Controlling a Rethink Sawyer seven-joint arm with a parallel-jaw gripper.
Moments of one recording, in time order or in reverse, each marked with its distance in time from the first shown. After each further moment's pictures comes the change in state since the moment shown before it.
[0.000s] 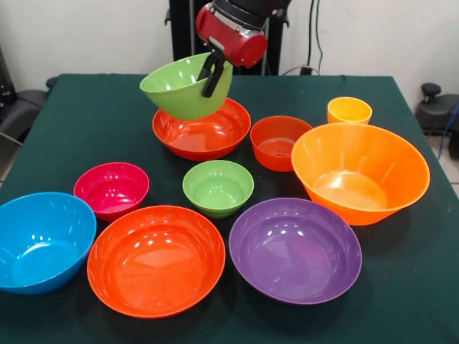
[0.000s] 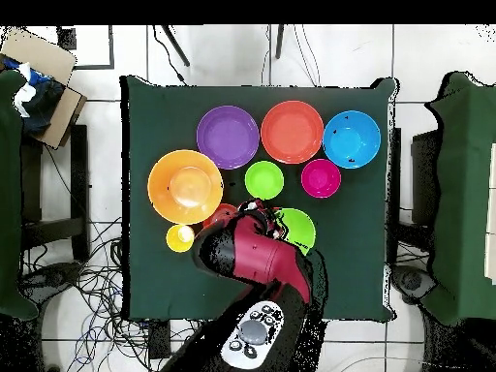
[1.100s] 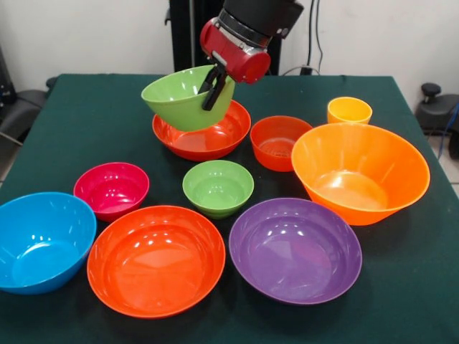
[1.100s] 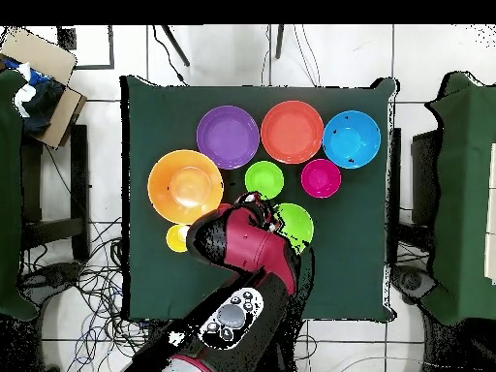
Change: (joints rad) arm 0.068 0.114 -0.073 -0.056 0.118 0.006 0.000
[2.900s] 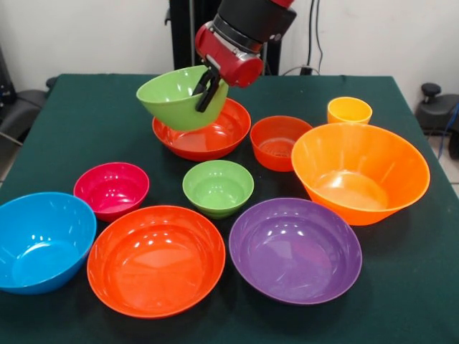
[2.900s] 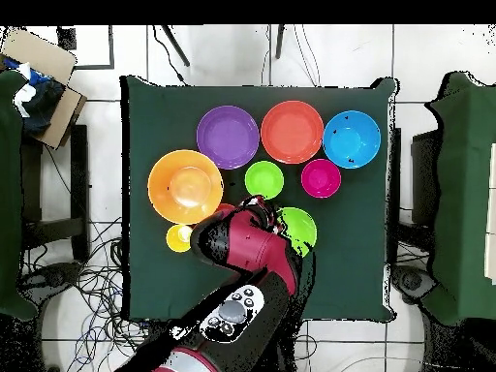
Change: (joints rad) arm 0.000 0.026 -0.013 0.000 0.000 0.000 0.000
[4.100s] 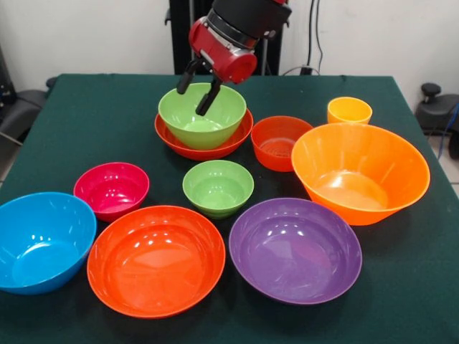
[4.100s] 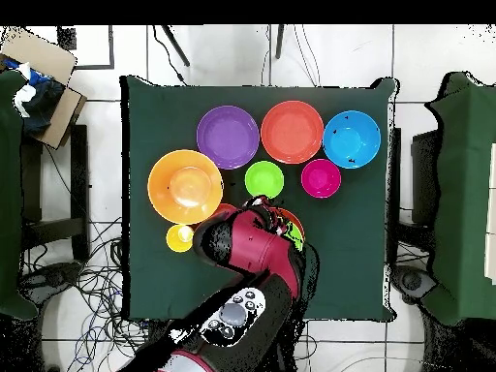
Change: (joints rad) arm 0.002 0.000 -0.021 0.000 0.000 0.000 0.000
